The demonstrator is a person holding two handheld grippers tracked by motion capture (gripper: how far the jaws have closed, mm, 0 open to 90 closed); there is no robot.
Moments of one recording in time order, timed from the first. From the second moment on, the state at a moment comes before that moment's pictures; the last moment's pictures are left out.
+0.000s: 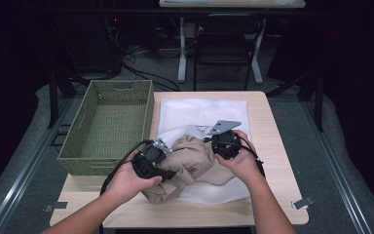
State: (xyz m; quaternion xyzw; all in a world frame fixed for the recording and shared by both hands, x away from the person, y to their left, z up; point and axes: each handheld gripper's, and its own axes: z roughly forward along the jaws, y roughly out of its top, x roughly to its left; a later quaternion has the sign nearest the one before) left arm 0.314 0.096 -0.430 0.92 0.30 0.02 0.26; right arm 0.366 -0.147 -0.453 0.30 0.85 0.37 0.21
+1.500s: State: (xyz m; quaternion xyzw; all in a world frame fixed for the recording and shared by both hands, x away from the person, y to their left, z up) left arm 0.316 0.099 -0.437 0.92 0.30 0.02 0.26; right arm 0.366 -0.145 -0.456 0.29 0.86 0.37 0.21
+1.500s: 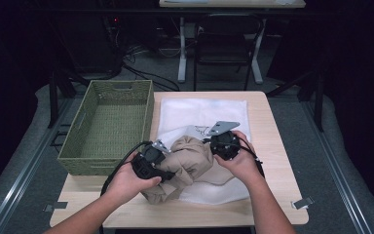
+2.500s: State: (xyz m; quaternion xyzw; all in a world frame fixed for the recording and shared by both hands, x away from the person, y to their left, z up) left arm 0.320 0.102 -0.436 0.91 0.31 0.03 0.26; right arm 0.363 -0.145 -0.452 0.29 0.85 0.38 0.21
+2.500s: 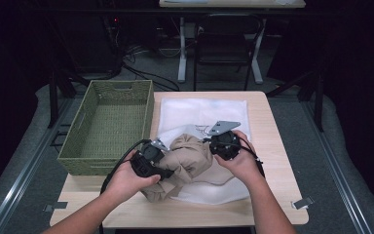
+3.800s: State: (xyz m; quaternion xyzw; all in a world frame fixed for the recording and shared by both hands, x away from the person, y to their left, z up) left arm 0.315 0.093 -0.448 0.92 0.30 0.02 0.26; right arm 0.358 -0.151 -0.439 0.29 0.84 0.40 0.21
